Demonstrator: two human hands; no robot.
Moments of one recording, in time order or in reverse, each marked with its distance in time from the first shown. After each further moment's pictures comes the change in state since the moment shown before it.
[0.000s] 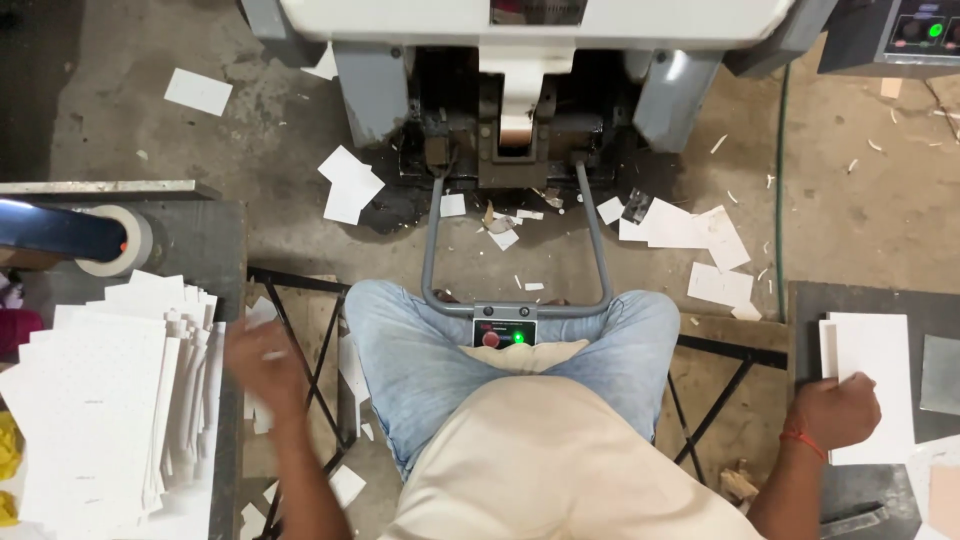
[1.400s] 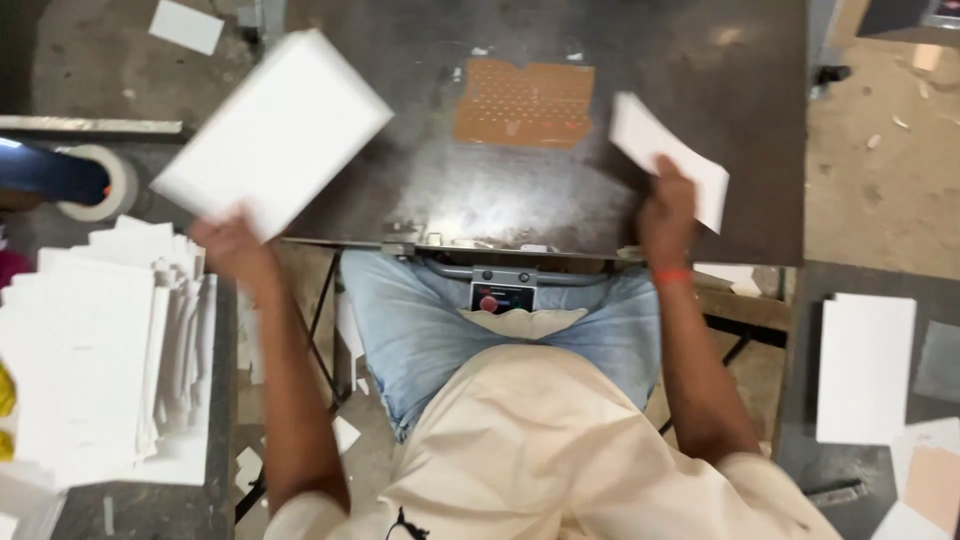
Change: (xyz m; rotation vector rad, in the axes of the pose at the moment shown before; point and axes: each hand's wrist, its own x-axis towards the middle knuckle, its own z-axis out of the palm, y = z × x) left_hand 0.063 -0.027 0.123 -0.738 0.217 -0.214; right_hand 0.056 -0.334 -0.053 0.965 0.039 -0.634
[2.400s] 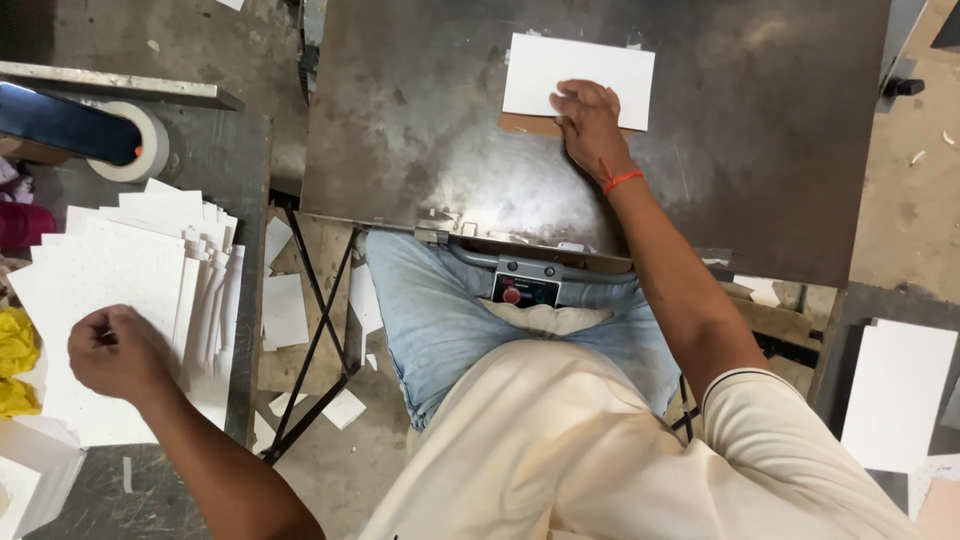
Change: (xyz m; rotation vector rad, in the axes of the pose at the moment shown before) left_hand 0.017 0.011 -0.267 0.742 -0.034 -0.041; right_hand 0.116 -0.123 0.128 0.266 -0.528 -0.155
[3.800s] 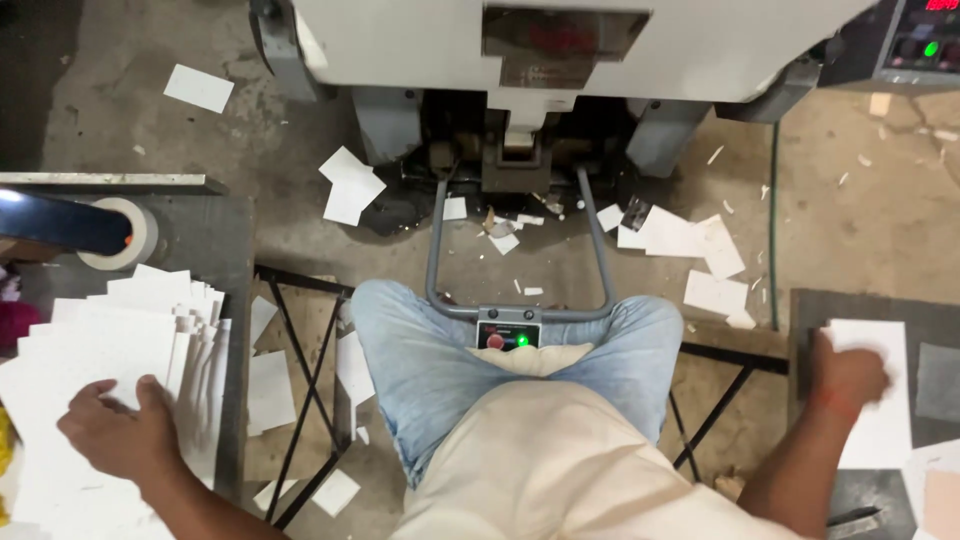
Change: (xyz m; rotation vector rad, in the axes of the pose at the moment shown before) left_hand -0.014 0.018 0.005 0.134 -0.140 -0.128; right_hand -0.456 0.201 -0.205 -0.534 0.455 1.108
